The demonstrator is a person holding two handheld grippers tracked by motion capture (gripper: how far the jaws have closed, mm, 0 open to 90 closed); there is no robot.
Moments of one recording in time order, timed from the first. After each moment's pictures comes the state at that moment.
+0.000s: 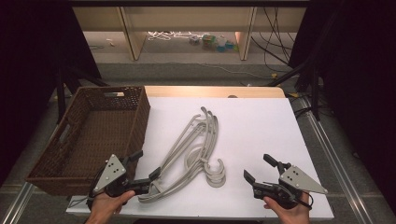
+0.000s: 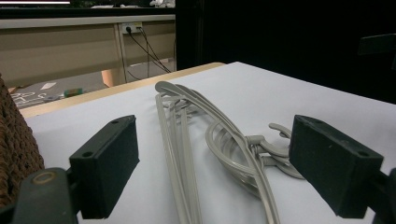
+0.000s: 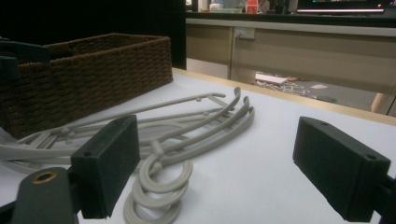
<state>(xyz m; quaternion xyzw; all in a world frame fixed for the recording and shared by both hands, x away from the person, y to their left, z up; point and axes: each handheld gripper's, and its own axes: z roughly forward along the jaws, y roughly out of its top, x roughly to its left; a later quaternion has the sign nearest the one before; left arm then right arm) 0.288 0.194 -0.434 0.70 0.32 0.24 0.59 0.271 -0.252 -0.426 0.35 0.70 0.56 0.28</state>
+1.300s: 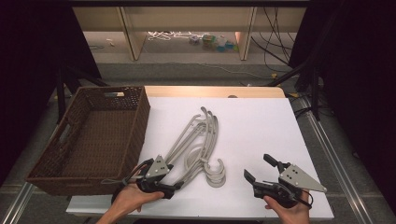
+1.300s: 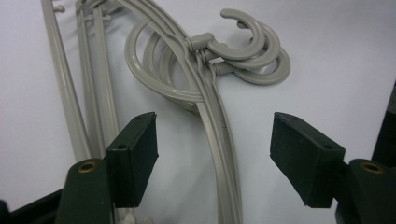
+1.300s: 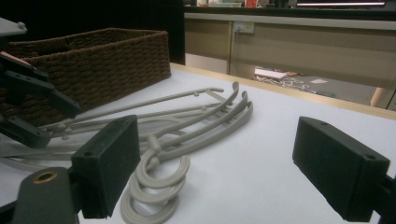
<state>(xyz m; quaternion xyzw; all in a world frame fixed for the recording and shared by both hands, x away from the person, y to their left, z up) 0.317 0.119 -0.449 0.87 0.27 0.12 0.40 0.274 -0.253 -0.427 0.35 0.70 0.56 0.28</state>
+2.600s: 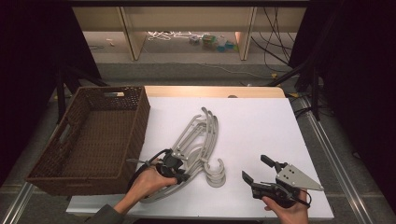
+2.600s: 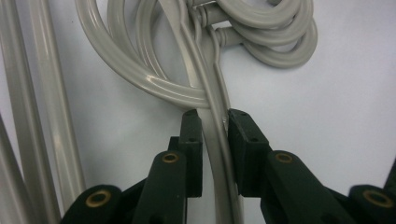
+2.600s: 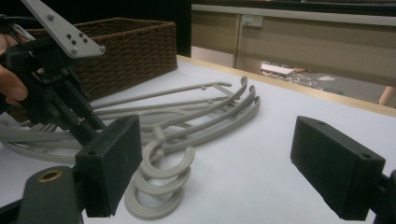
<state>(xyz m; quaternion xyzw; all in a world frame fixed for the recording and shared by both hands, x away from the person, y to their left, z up) 0.361 0.090 -0.455 0.91 0.30 0.02 0.29 0.274 -0.249 -0.429 0.35 0.71 0.55 0.26</state>
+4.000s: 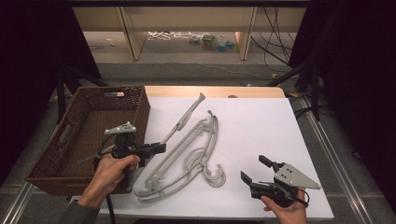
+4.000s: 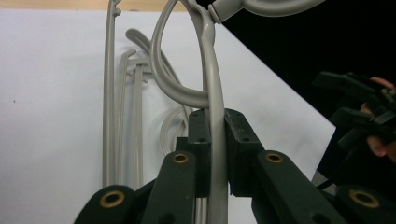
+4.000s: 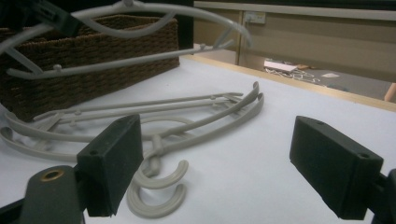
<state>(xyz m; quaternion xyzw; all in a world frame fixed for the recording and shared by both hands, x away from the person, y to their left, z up) 0.357 0.184 -0.379 0.73 0.41 0.00 0.54 0.277 -0.247 -0.433 0.35 0.72 0.55 0.25</state>
